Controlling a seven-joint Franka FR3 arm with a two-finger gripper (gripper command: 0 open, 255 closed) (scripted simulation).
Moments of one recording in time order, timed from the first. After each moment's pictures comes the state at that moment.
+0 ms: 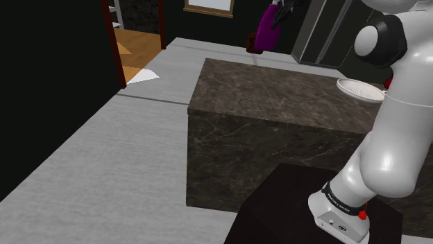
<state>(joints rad) 0.13 0.27 -0.89 -1.24 0.76 1.51 -1.38</state>
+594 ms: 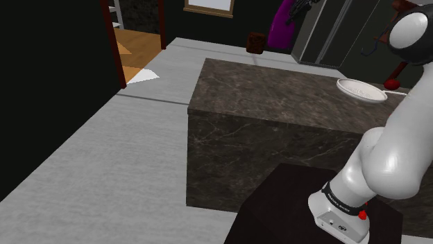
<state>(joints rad) 0.22 0.07 -0.92 -1.35 0.61 1.50 -1.35</state>
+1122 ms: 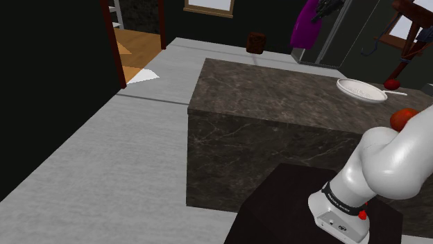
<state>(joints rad) 0.23 -0.23 -0.85 -1.50 0.37 1.48 -1.29</state>
